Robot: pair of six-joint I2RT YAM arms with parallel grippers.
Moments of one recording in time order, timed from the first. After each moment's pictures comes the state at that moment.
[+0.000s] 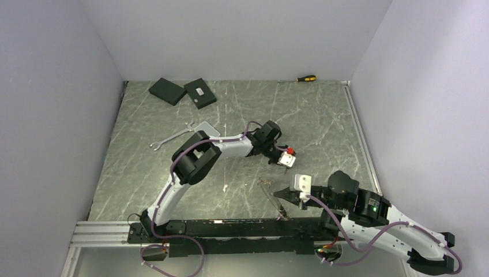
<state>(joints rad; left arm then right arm) -0.91 2.30 1.61 -0.06 0.84 1.00 1.11 0.33 0.63 -0.56 -0.24 -0.27</state>
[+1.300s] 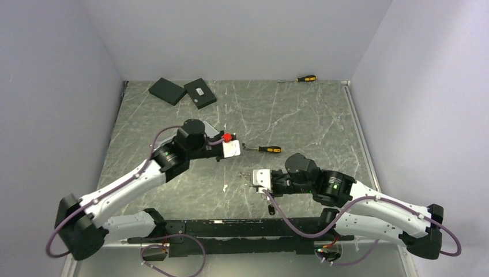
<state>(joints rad) -0.76 1.18 0.89 -0.02 0.50 0.63 1.11 0.78 0.76 -0.47 -0.24 -0.50</state>
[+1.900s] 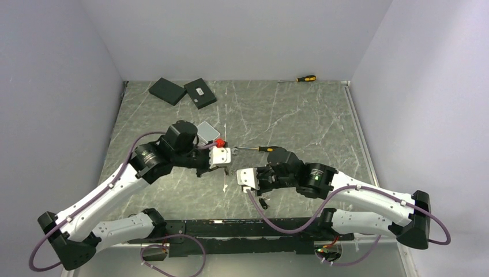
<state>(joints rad) -0.79 1.01 1.09 -0.70 0.50 0.59 1.11 1.00 0.86 -0.43 -0.26 -0.64</state>
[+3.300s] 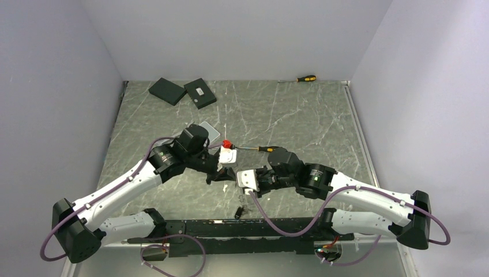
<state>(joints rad) -0.79 1.08 0.95 -0.53 0.75 0.44 1.11 1.00 0.84 -0.37 -0.34 -0.65</state>
